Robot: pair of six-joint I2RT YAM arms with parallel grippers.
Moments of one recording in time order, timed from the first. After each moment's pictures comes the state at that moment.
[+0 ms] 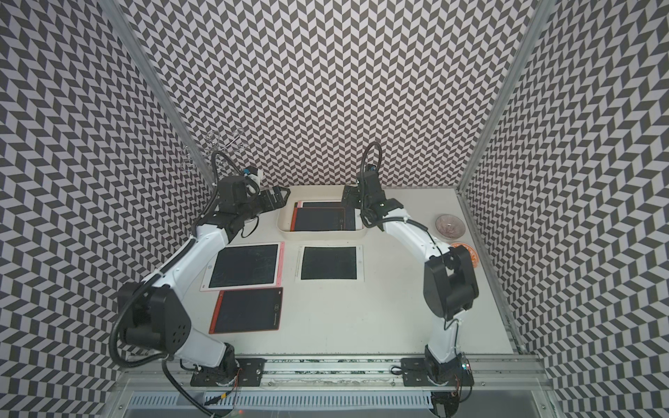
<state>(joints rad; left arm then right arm) -0.17 1.60 1.34 -0.18 0.26 -0.42 0.44 1.90 1.64 -0.30 0.11 0.47</state>
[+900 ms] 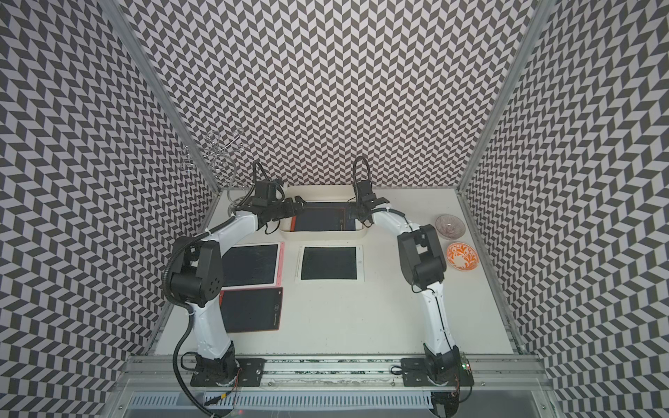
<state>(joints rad) -0.22 1.95 1.47 -0.20 0.24 -0.41 0.39 2.25 1.84 -0.44 0.16 0.31</state>
